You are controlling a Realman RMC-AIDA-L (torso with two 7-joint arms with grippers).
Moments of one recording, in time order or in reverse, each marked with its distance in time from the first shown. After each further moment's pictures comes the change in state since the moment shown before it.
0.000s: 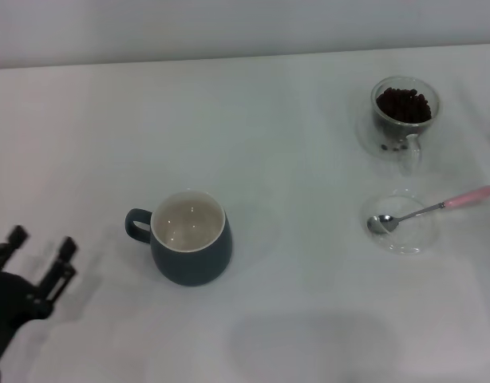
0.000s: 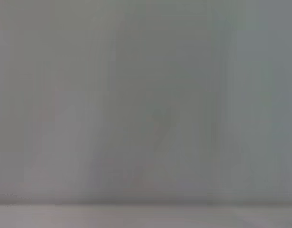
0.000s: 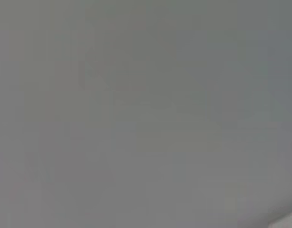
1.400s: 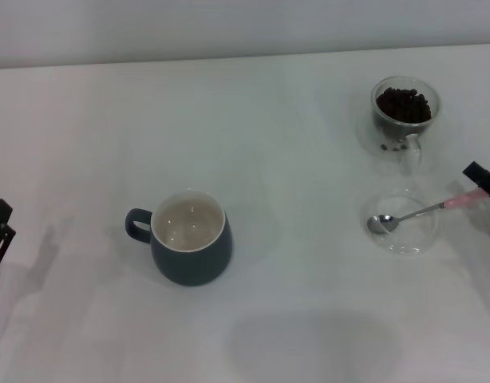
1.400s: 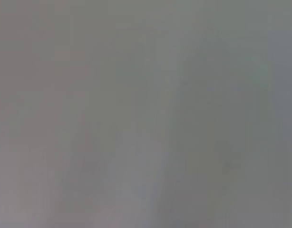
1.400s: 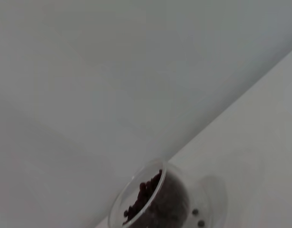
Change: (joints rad) left arm -0.030 0.002 0.000 0.026 -0.203 -0.040 0.000; right arm -0.137 -0.009 -0.565 -0.131 -0.022 0.051 0.663
